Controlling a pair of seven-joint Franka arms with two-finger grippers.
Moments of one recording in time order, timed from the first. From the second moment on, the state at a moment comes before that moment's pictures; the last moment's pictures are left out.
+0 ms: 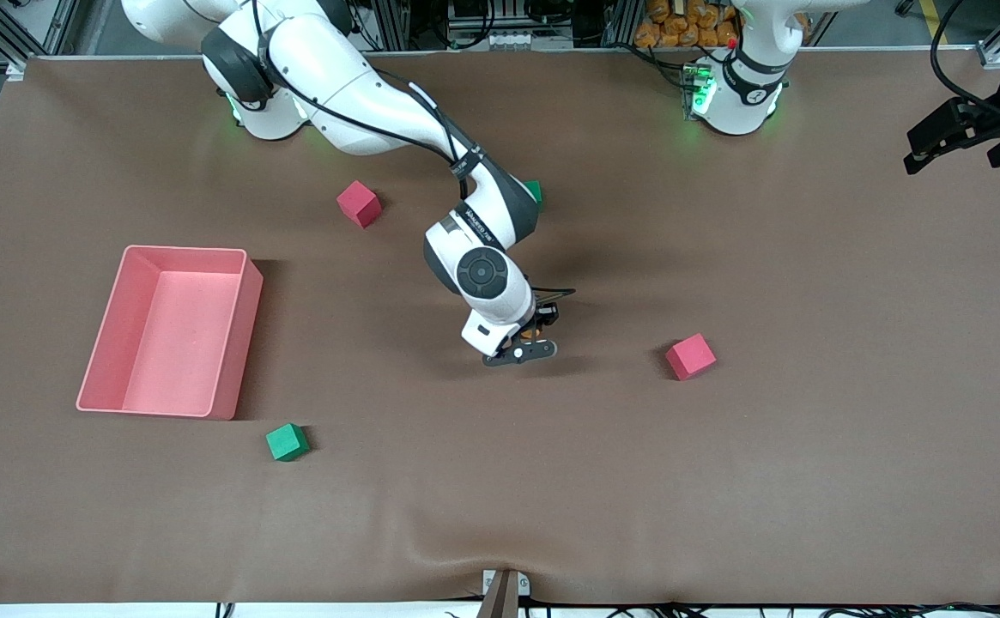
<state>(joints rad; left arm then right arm) 0.01 -0.12 -0.07 -1.57 0.02 1.43 -0.12 0.76 0.99 0.00 -1.14 0.25 2.20 0.48</state>
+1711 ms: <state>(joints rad) 0.01 -0.12 -0.07 -1.57 0.02 1.43 -0.12 0.32 0.60 -0.07 -1.08 0.23 1.60 0.36</state>
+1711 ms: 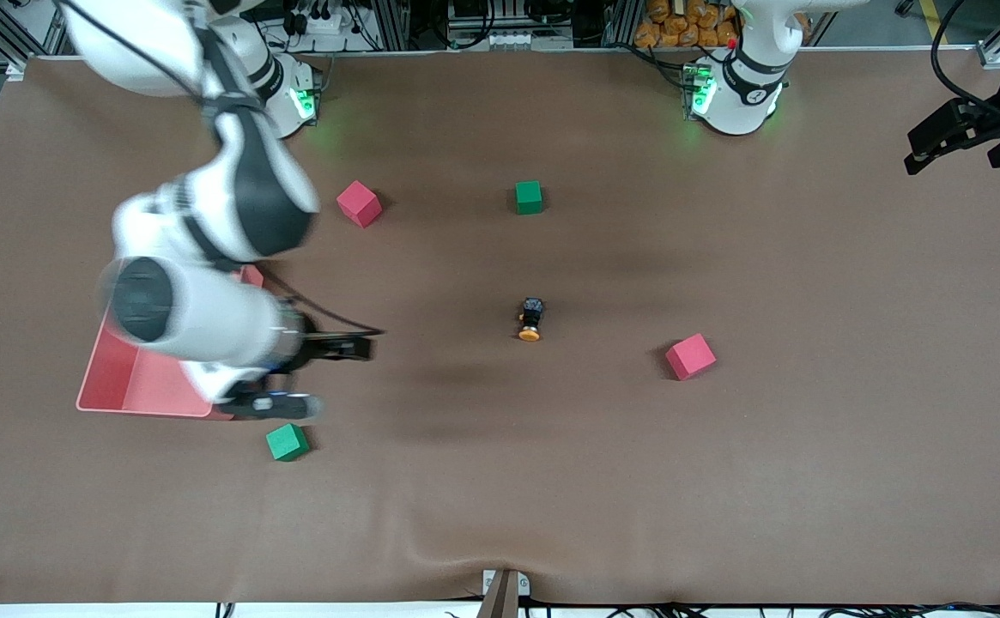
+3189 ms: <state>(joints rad) 0.01 -0.12 -0.07 -1.57 0.02 1.43 -0.12 0.03 0.05 0.04 -1.39 0.03 1.42 0.28</state>
